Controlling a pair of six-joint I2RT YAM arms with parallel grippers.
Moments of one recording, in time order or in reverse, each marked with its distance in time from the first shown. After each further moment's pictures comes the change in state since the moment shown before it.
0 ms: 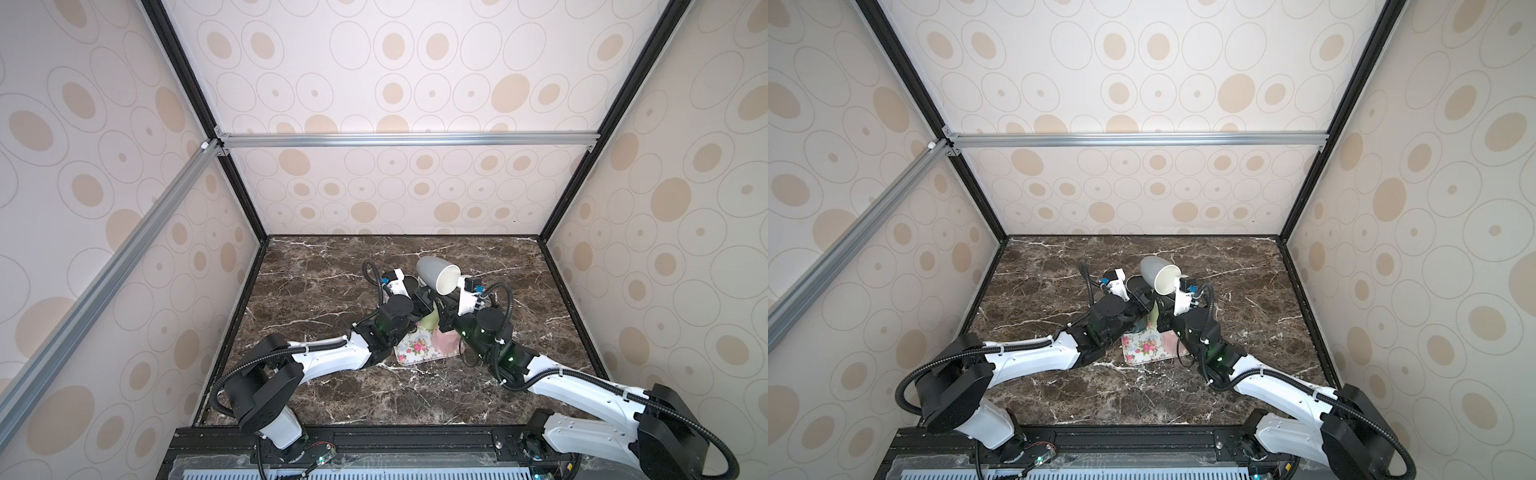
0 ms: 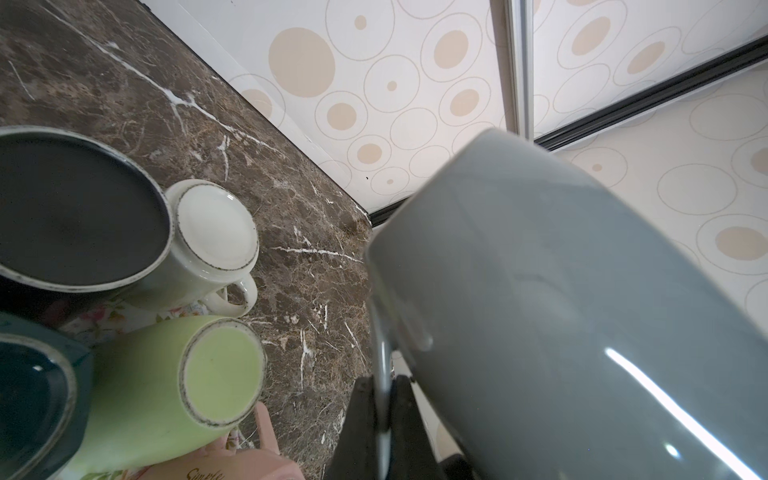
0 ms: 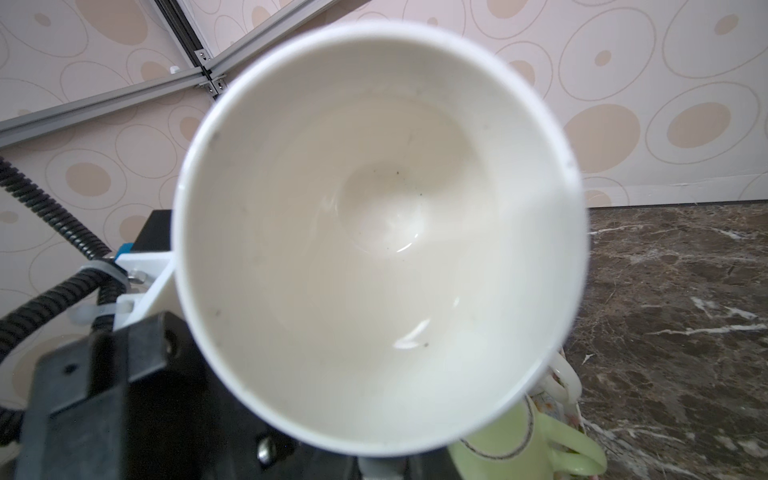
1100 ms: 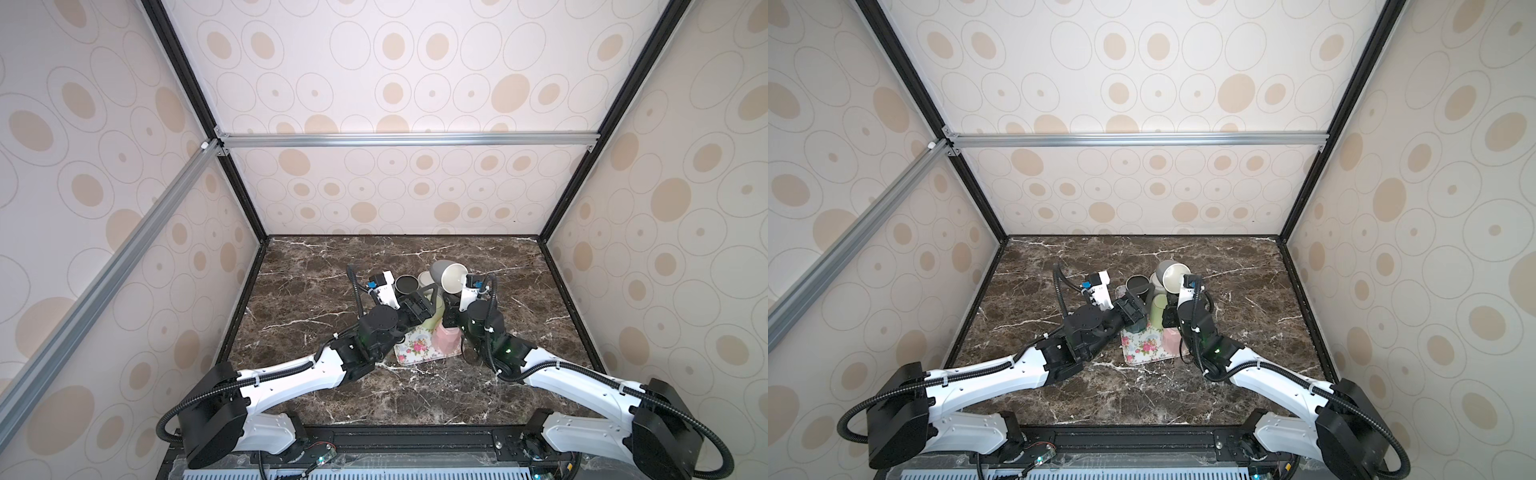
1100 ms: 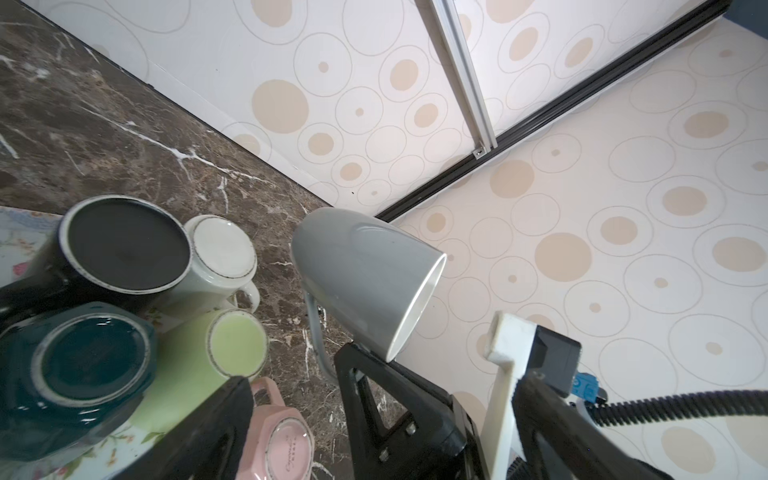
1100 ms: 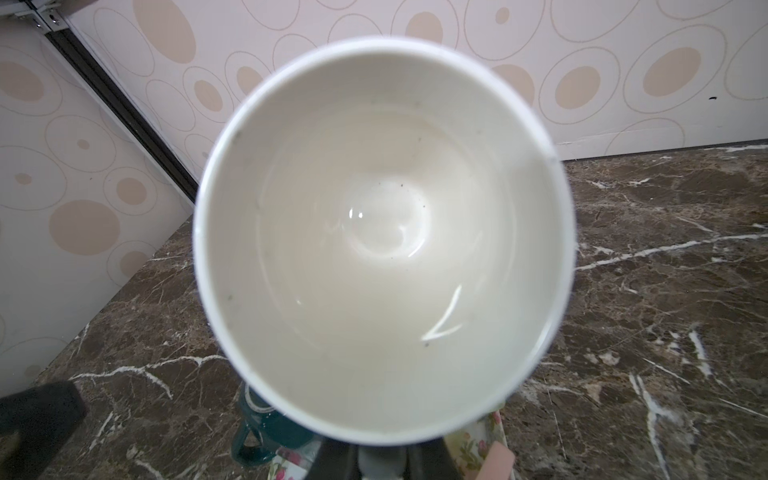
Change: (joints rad) left arm -0.061 -0.275 -0.098 -0.151 -0.112 0.141; right arm -0.021 0.055 0.080 -0.235 0.167 0.031
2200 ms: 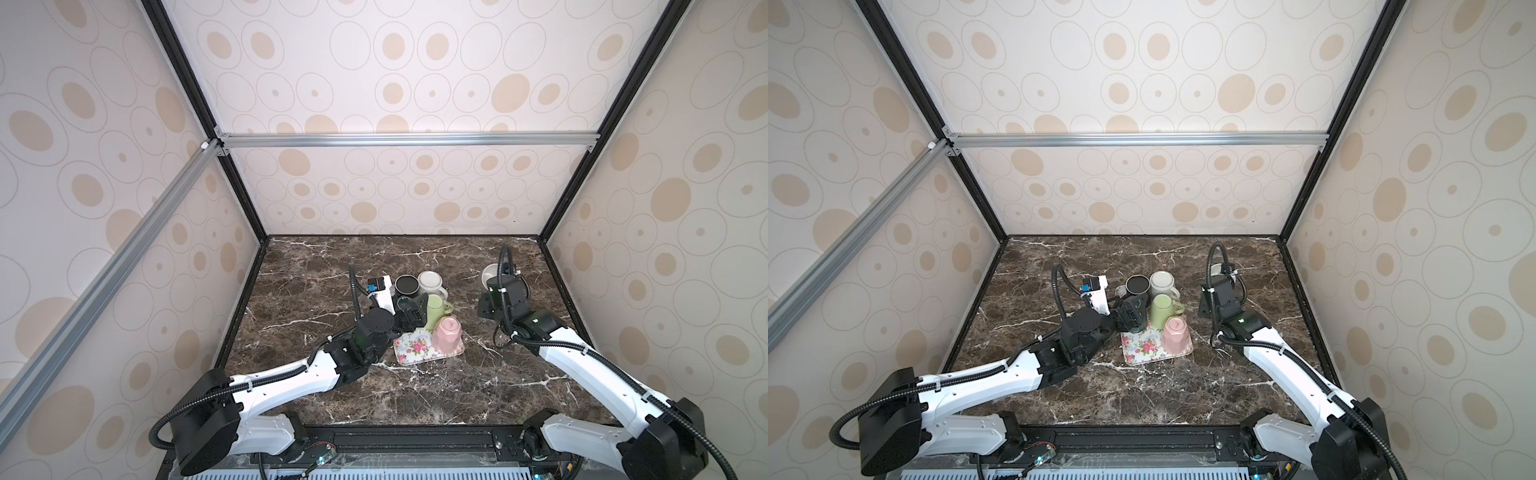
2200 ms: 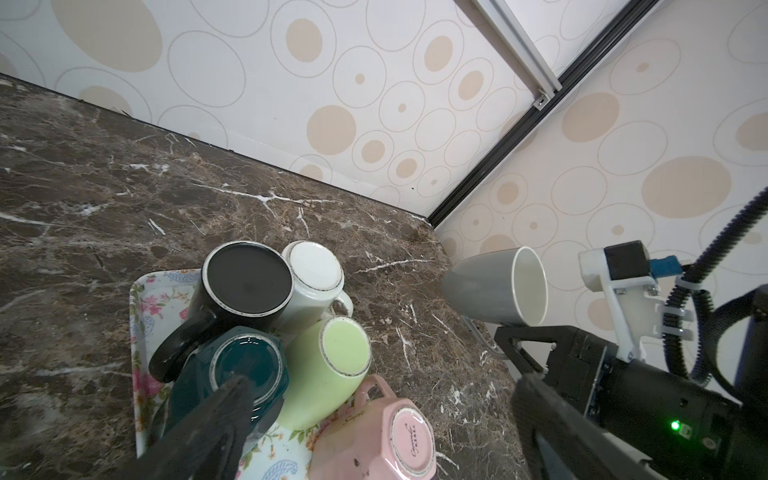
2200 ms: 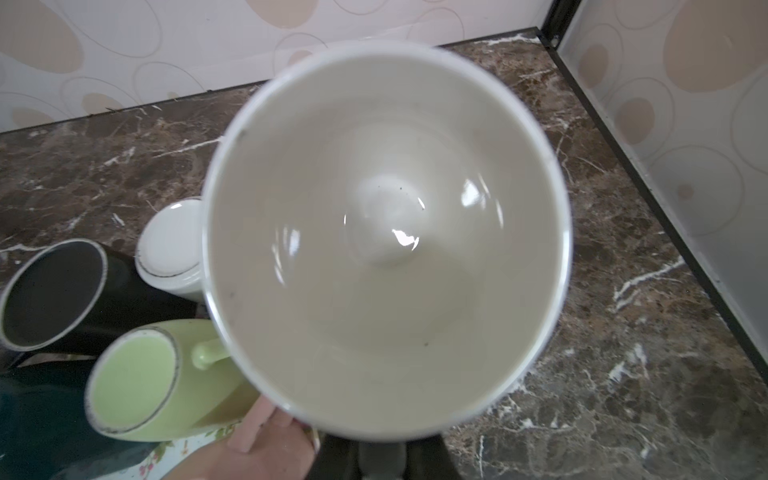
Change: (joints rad) left arm 0.034 -0.042 -0.052 -0.081 -0.042 0.291; right arm -0.338 -0.023 0.247 -0.735 -0.007 0.074
